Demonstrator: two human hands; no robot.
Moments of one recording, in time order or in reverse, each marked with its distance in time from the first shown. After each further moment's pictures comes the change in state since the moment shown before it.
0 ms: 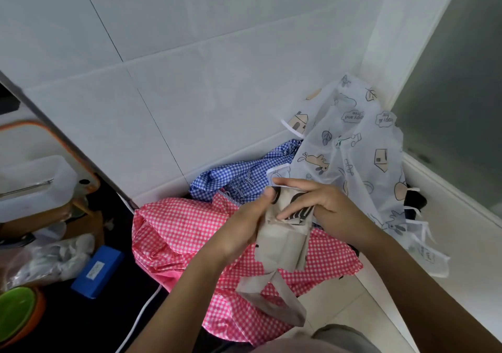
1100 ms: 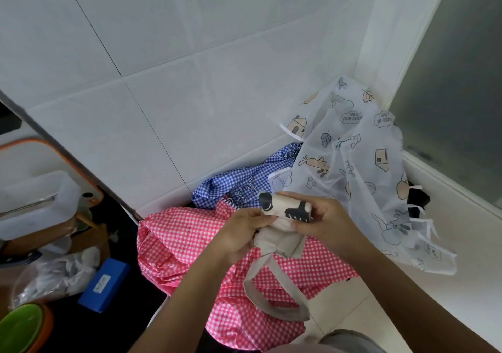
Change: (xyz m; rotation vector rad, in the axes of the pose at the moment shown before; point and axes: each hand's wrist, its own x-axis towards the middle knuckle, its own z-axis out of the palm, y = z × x) left_hand 0.006 -0.002 -0.014 -0.179 0.073 -0.143; right_hand -0.008 -0.011 0.026 0.266 0.233 0.377
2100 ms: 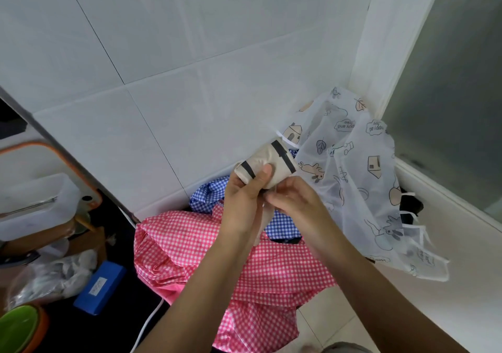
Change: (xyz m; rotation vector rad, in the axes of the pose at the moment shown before) left_hand -0.014 0.051 0.059 -0.476 0.125 0.493; right_hand 0.014 -0.033 0.029 0.222 0.220 0.076
